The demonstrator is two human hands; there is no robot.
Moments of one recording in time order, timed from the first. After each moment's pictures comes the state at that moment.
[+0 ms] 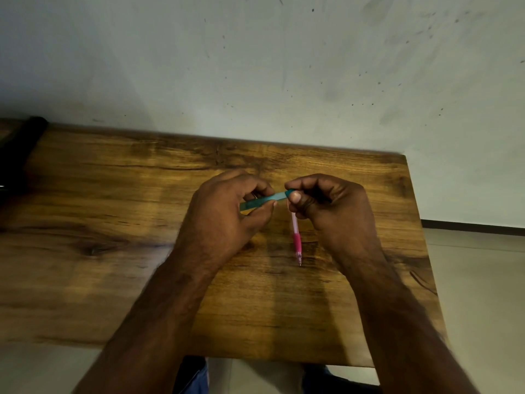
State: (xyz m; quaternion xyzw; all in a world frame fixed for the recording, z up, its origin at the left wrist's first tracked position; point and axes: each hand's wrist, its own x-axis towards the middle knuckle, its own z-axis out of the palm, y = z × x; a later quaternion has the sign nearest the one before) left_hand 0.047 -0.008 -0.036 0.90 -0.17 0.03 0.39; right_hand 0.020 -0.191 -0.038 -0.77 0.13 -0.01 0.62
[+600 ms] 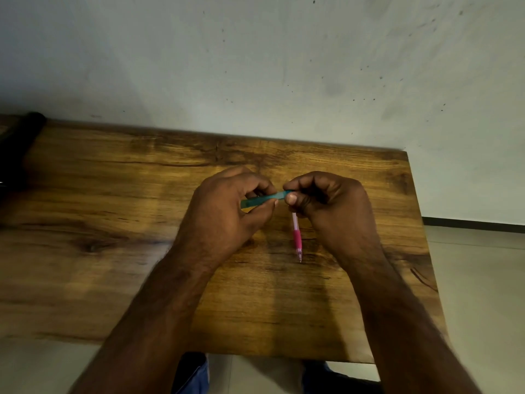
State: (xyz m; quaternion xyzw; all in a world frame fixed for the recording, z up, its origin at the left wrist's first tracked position) left_hand 0.046 -0.007 -0.035 0.89 -0.19 0.02 0.41; right_hand 0.019 -0.190 -0.037 -0.79 0.11 0.00 0.60
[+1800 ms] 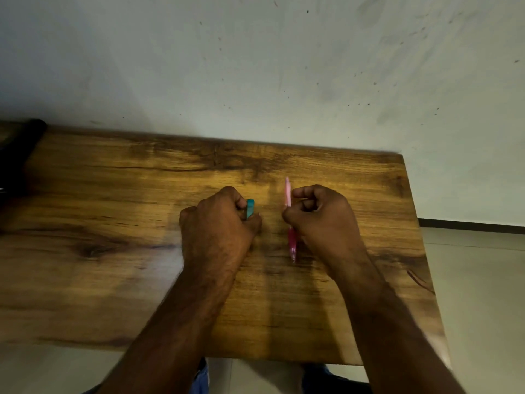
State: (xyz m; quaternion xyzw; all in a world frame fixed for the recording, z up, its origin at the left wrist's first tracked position) left_hand 0.038 -0.024 -0.050 0.96 0.07 -0.05 0.28; right_hand 0.019 -0.180 -0.047 -0.82 0.24 0.06 0.52
